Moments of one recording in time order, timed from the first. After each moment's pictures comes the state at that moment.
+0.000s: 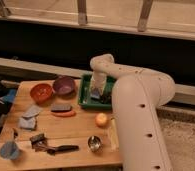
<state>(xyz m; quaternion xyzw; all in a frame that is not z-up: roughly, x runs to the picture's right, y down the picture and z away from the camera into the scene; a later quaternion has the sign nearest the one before) 0.015 0.010 0.953 -0.24 0.21 0.78 0.55</state>
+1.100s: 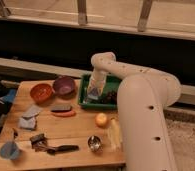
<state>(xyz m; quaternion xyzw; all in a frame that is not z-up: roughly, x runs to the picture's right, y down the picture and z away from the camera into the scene) 0.015 0.017 0.919 -0.28 0.22 0.76 0.54</state>
